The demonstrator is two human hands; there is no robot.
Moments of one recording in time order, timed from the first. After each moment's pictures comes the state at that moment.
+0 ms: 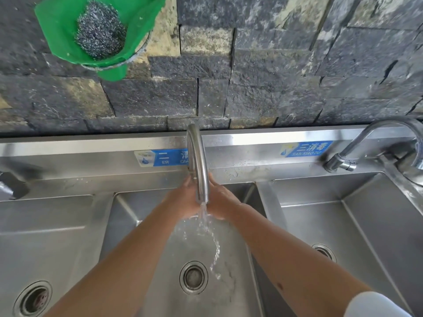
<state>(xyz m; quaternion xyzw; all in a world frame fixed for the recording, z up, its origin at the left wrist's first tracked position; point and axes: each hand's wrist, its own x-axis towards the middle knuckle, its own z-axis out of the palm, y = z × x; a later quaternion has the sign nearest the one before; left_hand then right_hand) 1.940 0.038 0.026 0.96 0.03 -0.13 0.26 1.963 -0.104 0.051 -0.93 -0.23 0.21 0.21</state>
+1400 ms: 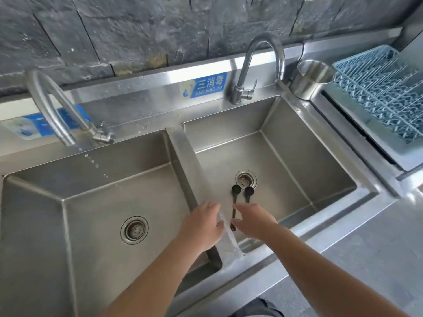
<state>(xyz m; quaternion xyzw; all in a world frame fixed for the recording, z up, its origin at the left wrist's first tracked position) 1.754 -0.255 0.009 0.94 -0.15 -0.20 0.25 1.759 -0.430 0.017 -0.94 0.04 0.32 0.13</state>
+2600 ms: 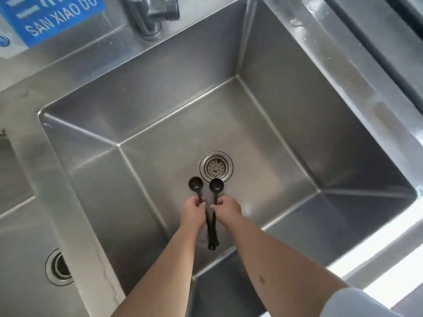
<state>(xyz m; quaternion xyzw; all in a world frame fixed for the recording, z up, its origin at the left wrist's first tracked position) 1.886 -0.463 -0.263 0.81 0.26 -0.34 0.41 1.874 -0.568 -0.263 -0.76 0.36 0.37 0.40</state>
